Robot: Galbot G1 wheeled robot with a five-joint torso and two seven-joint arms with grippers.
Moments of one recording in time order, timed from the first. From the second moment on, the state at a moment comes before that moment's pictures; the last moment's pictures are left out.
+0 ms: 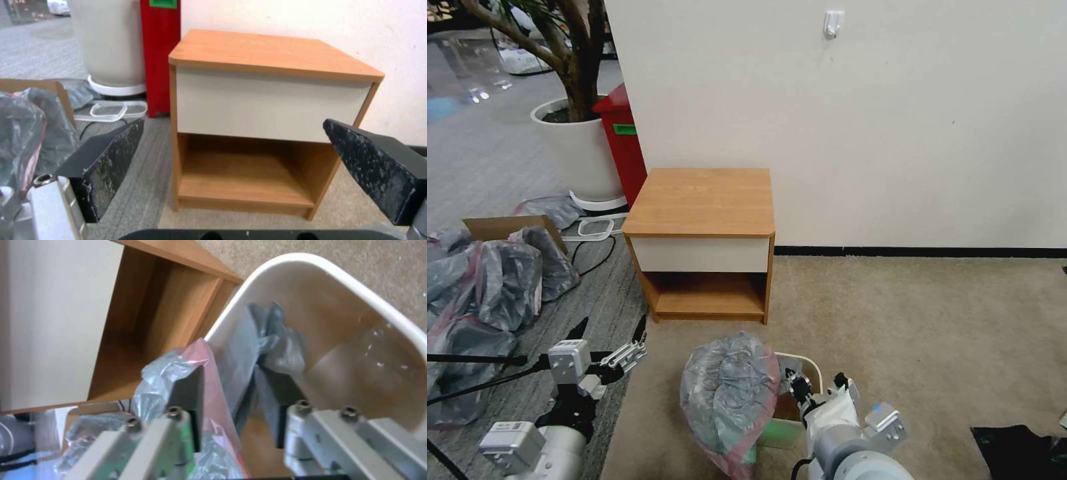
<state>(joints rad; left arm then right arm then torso) 1.98 -1.30 -0.69 -2.50 -0.39 0.13 -0.12 -1.66 1.49 0.09 2.34 1.13 -0.17 0.91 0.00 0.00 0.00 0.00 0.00</state>
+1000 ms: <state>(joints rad) 1.98 -1.27 -0.60 -2.50 -0.33 0.19 -0.10 -1.56 1.35 0.31 2.34 1.11 -0.25 0.66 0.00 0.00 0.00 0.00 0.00</state>
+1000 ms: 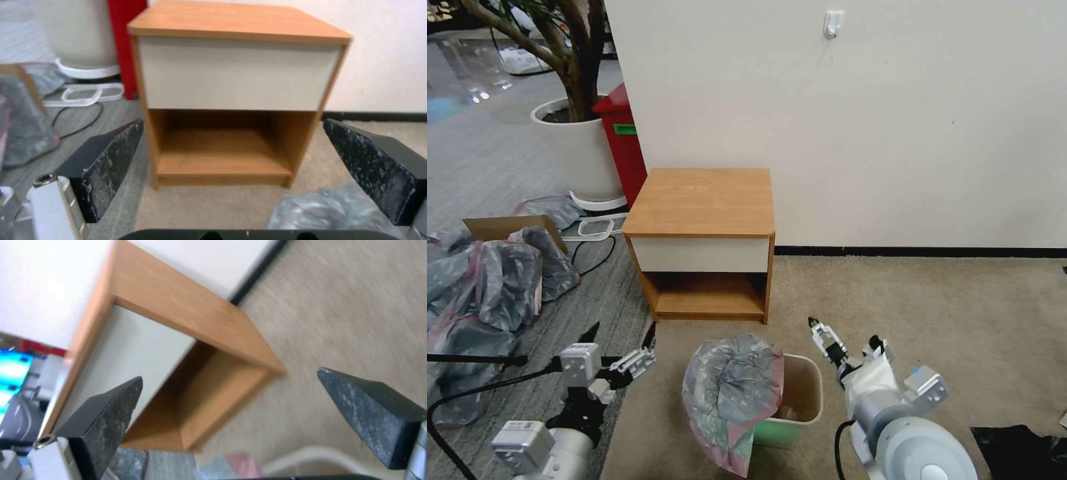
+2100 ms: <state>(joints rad) 1.68 -1.25 -0.20 -2.15 -0.13 0.40 -0.26 -1.57 1.35 0.33 2.28 0.74 -0.18 0.36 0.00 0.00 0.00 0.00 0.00</state>
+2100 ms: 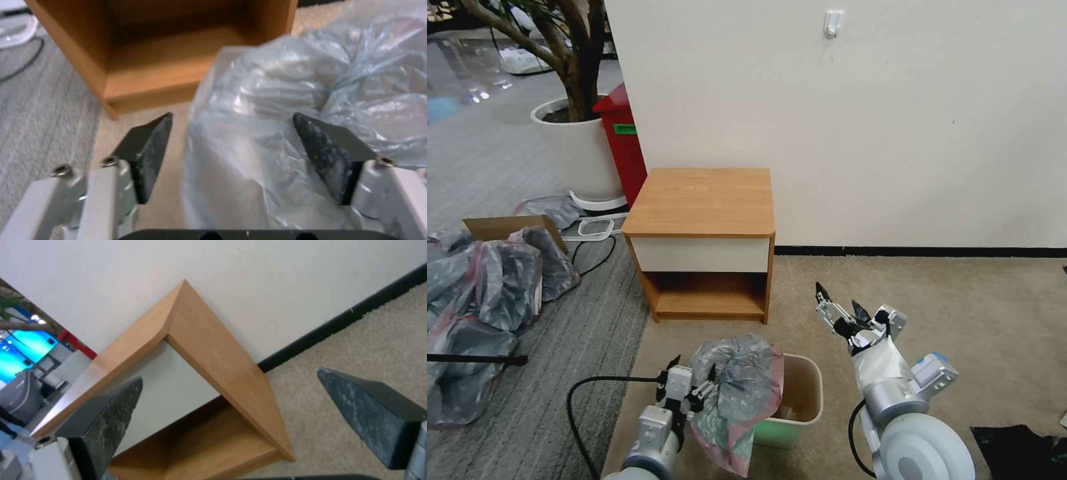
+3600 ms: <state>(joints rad) 1.59 -1.26 -0.15 -2.12 -0.31 0.49 -0.43 -1.62 1.33 0.29 2.32 0.71 -0.27 0.34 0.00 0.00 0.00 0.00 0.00</state>
